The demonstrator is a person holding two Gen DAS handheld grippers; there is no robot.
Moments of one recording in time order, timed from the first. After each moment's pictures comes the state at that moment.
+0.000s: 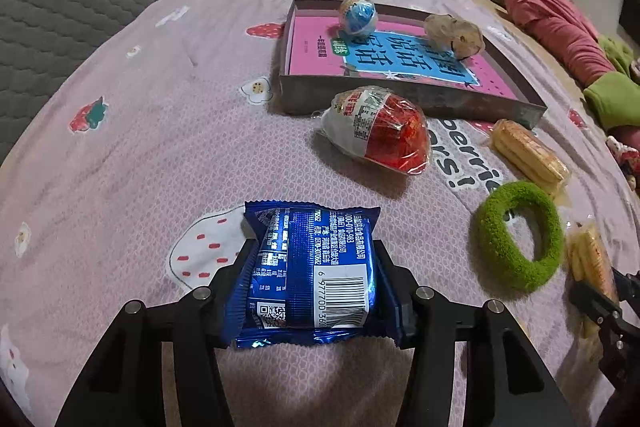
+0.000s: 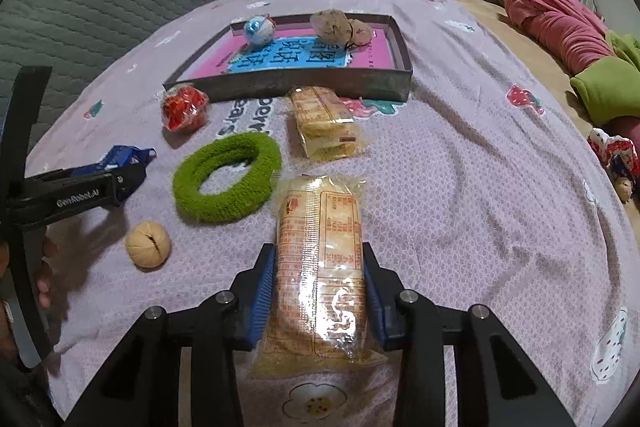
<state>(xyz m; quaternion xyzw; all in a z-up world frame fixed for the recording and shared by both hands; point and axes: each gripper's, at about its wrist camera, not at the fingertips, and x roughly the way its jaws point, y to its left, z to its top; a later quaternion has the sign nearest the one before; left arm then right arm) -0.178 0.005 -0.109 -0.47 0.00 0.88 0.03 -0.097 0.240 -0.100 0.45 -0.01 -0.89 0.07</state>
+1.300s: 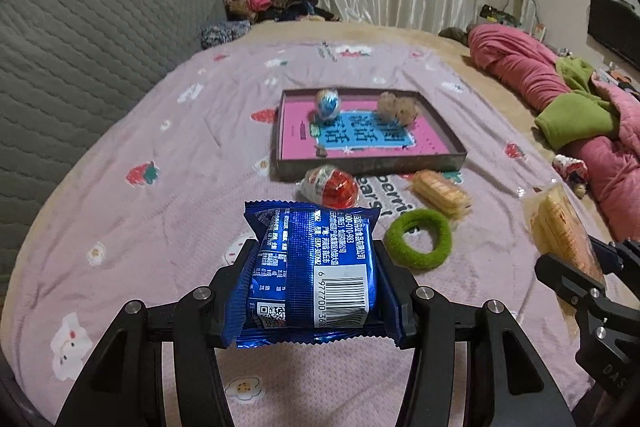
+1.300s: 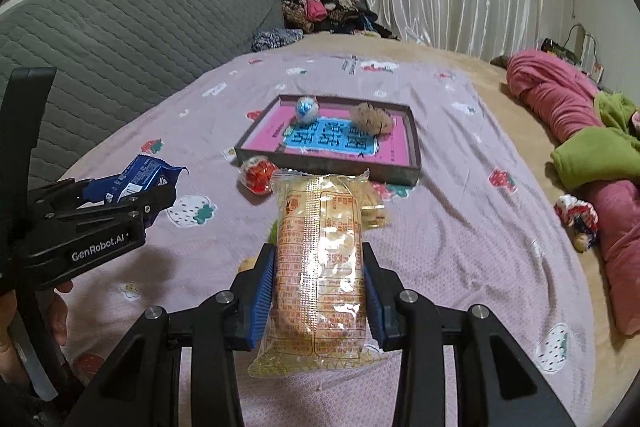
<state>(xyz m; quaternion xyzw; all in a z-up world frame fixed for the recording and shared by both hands) -0.073 0.009 0.006 -0.37 0.02 0.93 0.05 -0.031 0.202 0.008 0.36 0.03 -0.93 0.08</state>
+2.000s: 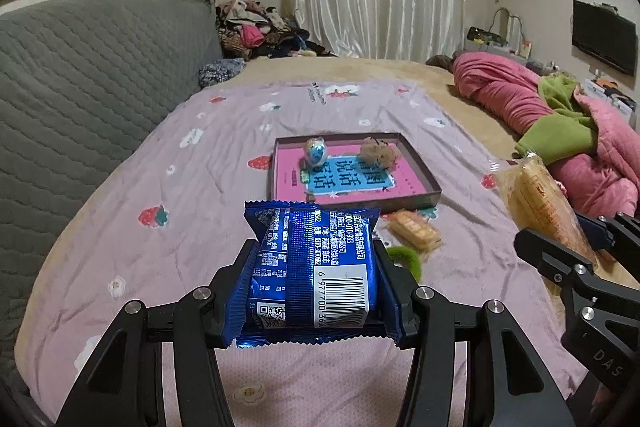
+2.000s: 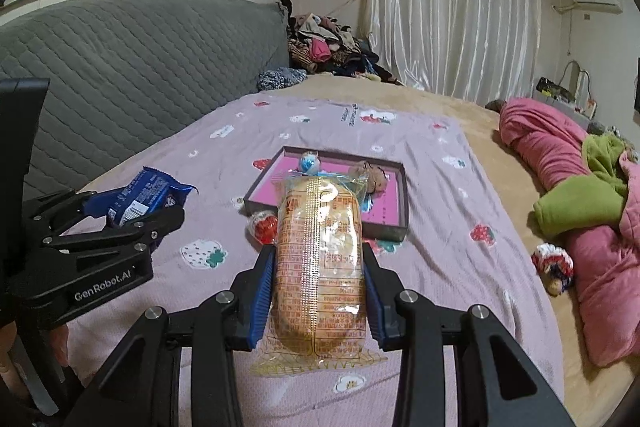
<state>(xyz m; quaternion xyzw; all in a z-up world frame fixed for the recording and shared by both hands) -0.046 0.017 0.066 -0.32 0.02 0.95 0.06 -0.017 0.191 0.067 0.30 0.05 -0.95 0.09</state>
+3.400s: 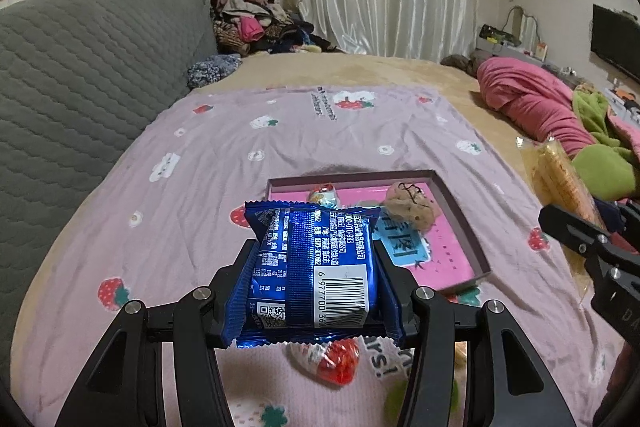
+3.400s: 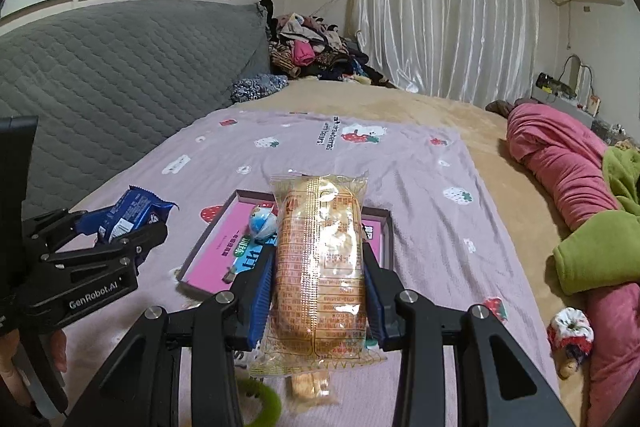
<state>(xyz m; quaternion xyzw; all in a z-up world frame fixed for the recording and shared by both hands) -0.254 0.039 0.054 -0.34 0.02 0.94 0.06 -0.209 0.234 0.068 0.30 0.03 -0.95 0.08</state>
